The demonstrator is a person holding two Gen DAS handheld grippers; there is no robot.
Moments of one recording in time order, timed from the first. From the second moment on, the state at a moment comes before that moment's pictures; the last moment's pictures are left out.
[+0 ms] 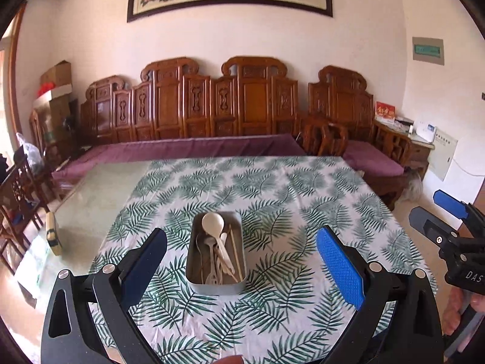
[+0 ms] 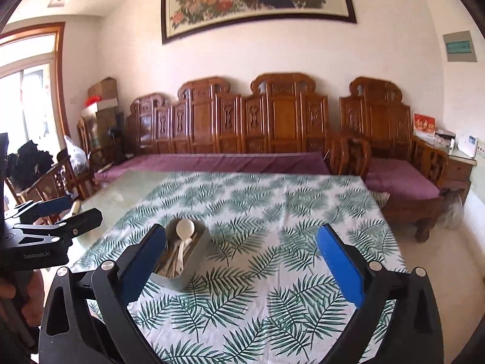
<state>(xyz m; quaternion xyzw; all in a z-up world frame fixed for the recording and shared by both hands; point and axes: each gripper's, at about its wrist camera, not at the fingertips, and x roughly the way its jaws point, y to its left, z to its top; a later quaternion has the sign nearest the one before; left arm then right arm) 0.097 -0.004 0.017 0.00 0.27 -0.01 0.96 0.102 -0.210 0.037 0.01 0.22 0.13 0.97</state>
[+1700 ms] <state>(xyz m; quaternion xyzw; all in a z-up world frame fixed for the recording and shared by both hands) 0.053 -0.008 0.046 -0.01 0.23 -0.02 0.97 0.056 -0.225 0.071 0.02 0.18 0.12 0.98</state>
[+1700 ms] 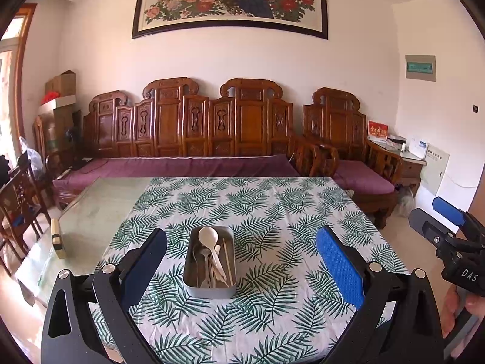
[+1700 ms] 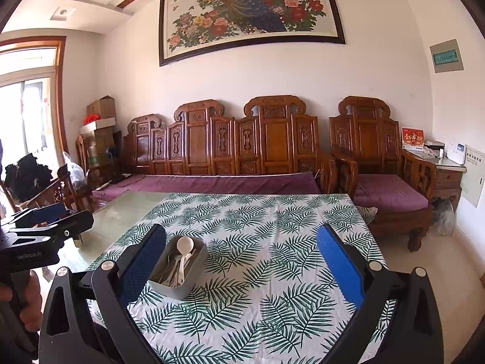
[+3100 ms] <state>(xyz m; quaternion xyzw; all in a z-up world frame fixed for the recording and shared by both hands) 0.051 -0.011 0.046 -0.02 0.22 -0.02 0.97 0.060 -0.225 0.063 0.02 0.19 0.11 0.98</state>
